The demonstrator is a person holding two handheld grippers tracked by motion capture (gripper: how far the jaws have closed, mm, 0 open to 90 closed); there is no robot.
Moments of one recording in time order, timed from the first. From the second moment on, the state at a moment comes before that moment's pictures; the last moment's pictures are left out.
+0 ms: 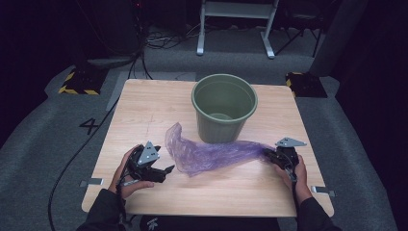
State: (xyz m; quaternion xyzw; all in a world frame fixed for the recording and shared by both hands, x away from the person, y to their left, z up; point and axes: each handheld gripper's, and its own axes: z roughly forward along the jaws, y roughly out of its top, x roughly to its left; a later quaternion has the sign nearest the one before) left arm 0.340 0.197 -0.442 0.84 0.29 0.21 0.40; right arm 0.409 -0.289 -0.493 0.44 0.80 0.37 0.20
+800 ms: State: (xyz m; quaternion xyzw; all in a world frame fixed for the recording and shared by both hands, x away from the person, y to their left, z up) left arm 0.325 0.098 -0.419 0.86 0.18 0.19 0.43; right arm 0.406 -0.256 -0.491 0.40 0.82 0.37 0.19
